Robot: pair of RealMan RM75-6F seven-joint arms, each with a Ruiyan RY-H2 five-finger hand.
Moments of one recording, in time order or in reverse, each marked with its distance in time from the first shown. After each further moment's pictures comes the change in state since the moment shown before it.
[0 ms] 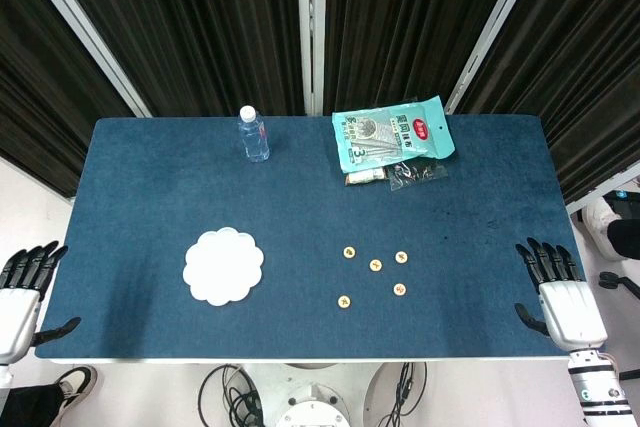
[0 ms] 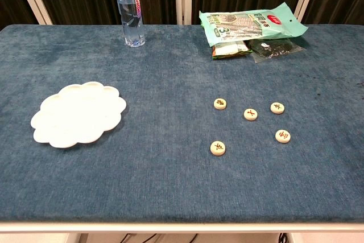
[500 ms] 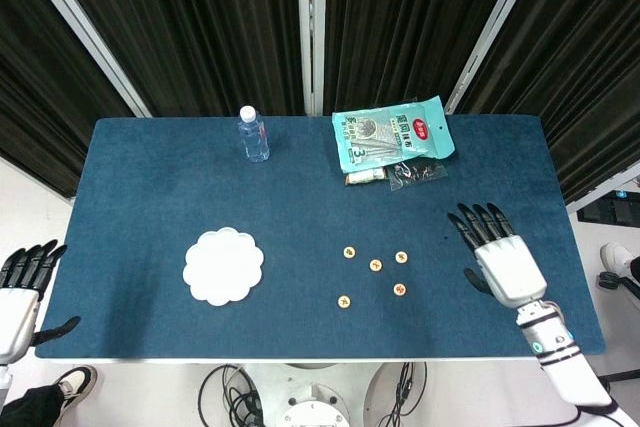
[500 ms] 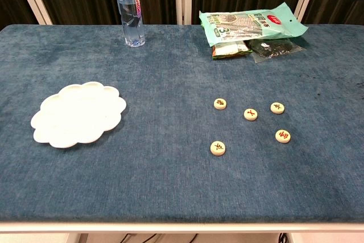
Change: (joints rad) left arm 0.005 0.004 -0.001 -0.007 0.010 0.016 0.000; right arm 0.246 -0.015 0.125 -0.073 0.006 -0.225 -0.151
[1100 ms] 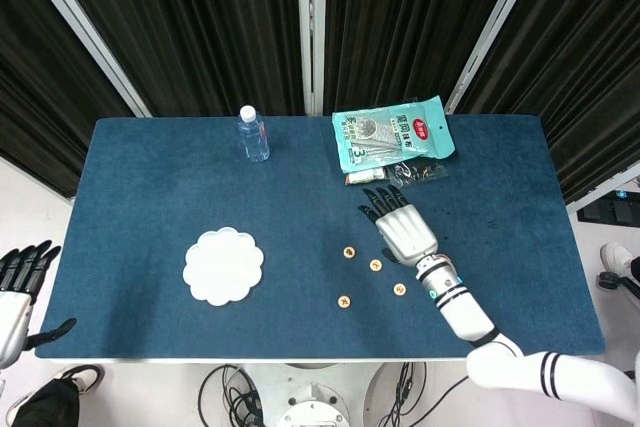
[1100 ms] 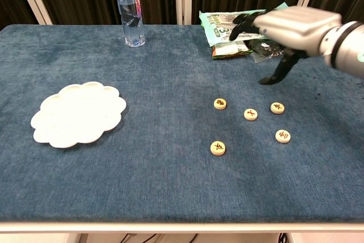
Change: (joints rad) left arm 0.014 0.023 0.006 -0.007 0.031 0.036 -0.029; right arm 0.346 -0.375 0.100 0.189 0.401 -0.247 -0.297
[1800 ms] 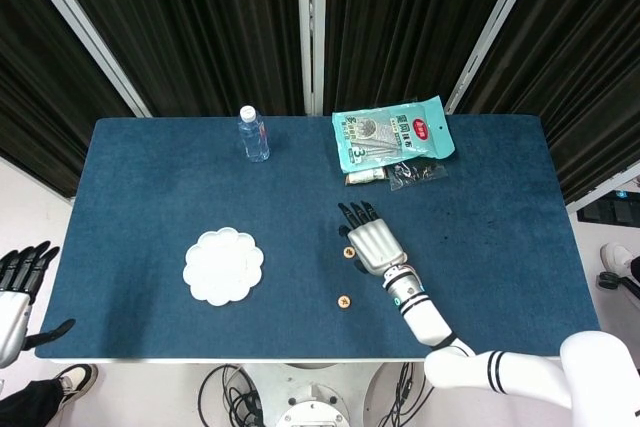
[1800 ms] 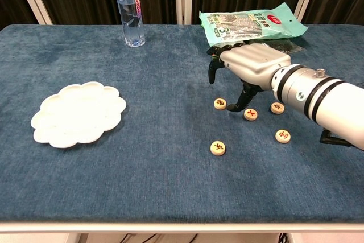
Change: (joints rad) left arm -0.001 0.004 -0.002 0.001 -0.016 -0.014 -0.013; right arm 0.069 -0.245 -0.050 0.199 0.069 0.054 0.011
